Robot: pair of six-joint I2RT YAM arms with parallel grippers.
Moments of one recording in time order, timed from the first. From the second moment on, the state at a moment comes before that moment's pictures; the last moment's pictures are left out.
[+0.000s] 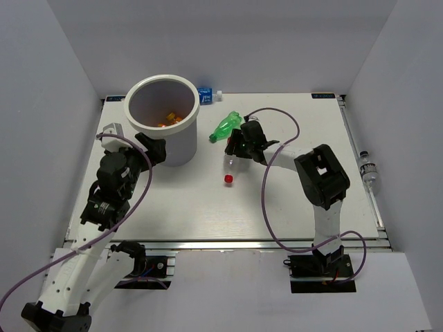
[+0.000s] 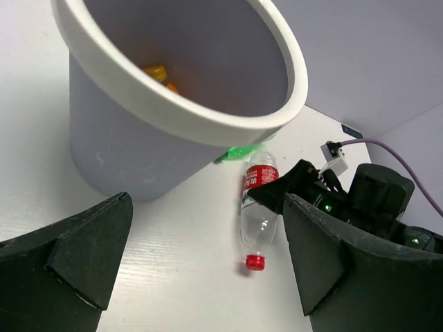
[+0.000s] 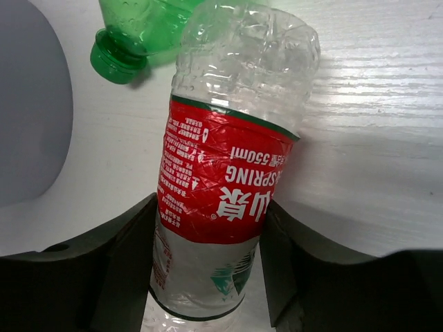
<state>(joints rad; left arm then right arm) -0.34 0.72 0.84 -0.26 -0.25 -0.55 0.57 2.02 1.27 0.07 0.00 0.59</state>
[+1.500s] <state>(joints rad) -0.34 0.75 0.72 -0.19 -0.19 -0.55 0.72 2.11 2.18 0.14 -0.39 0.18</state>
